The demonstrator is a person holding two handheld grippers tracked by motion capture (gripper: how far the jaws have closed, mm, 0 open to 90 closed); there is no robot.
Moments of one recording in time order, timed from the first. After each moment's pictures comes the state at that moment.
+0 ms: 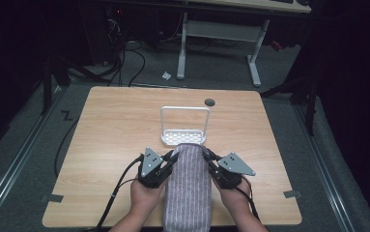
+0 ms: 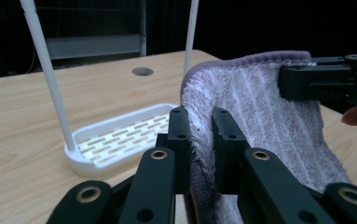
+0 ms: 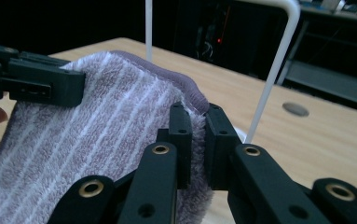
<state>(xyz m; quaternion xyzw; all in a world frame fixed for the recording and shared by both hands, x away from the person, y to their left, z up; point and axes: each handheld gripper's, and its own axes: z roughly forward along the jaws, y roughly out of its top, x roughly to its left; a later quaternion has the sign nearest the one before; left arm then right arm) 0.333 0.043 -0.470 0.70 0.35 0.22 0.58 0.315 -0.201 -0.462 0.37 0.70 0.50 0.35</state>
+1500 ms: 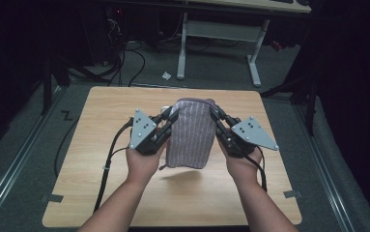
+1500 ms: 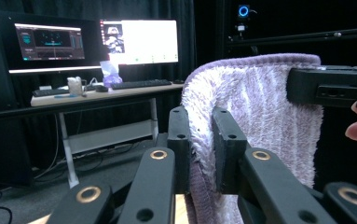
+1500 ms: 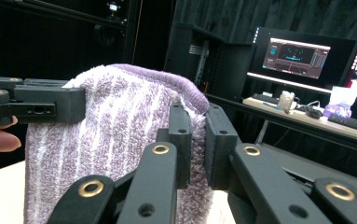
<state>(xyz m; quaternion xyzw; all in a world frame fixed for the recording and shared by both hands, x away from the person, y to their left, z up) 0.360 0.047 -0.355 0.63 0.27 0.32 0.65 0.333 -0.197 -0.340 0.31 0.62 0.57 0.44</state>
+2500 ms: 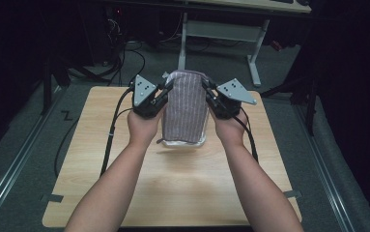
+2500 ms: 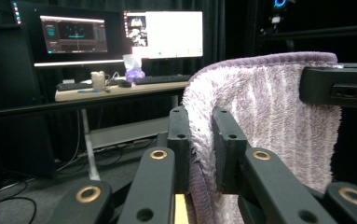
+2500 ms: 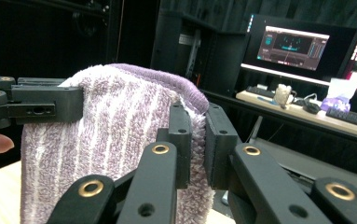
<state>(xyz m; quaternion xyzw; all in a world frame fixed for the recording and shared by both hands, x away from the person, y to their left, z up) 0.463 0.047 -0.346 0.63 0.30 0.34 0.63 0.438 -0.185 -0.328 0.34 0.63 0.55 0.43</state>
